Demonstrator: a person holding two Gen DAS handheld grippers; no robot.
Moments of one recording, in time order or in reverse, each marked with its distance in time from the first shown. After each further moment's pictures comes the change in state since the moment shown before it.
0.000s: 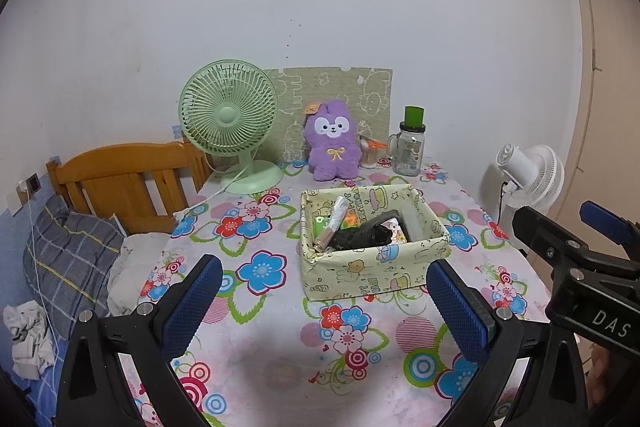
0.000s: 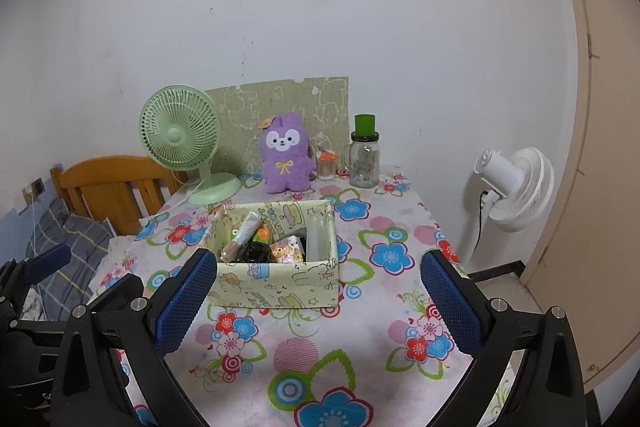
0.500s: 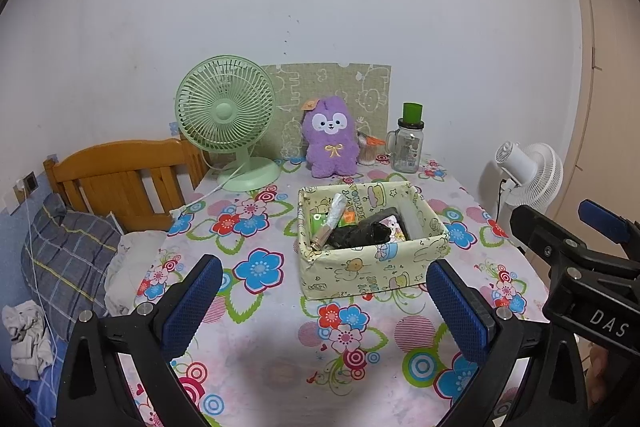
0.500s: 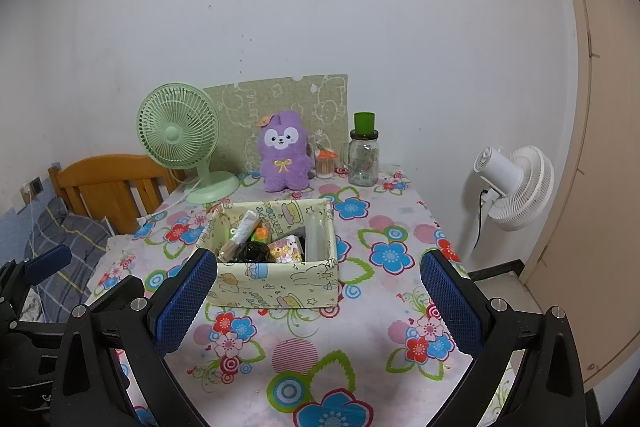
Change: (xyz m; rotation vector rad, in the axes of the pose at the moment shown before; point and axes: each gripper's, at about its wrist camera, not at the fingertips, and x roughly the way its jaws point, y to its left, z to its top) left arm 0.004 -0.001 -0.001 0.000 0.010 -0.007; right arm 0.004 0.002 -0.001 -0.003 0.004 -0.007
